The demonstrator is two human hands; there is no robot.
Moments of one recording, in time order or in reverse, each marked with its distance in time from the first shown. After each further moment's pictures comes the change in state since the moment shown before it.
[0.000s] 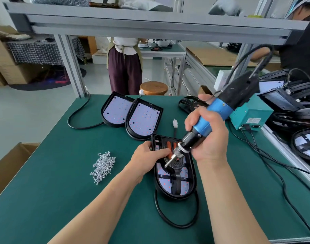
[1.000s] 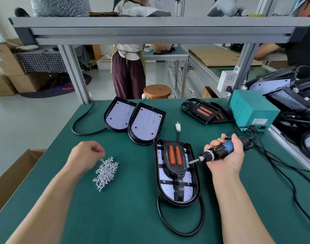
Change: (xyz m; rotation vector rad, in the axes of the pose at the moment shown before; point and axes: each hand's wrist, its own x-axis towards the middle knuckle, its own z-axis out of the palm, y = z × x) left_hand -0.003 -0.007 -0.155 0.594 0.451 -0.030; right_hand 0.007 0.031 -0.110 0.422 0.743 0.309
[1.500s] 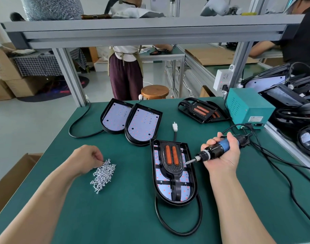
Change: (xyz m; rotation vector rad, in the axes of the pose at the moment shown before) left_hand 0.007 0.003 -0.006 0.292 -0.207 0.117; right_hand 0.000 -0.001 -0.001 -0.008 -0.010 0.012
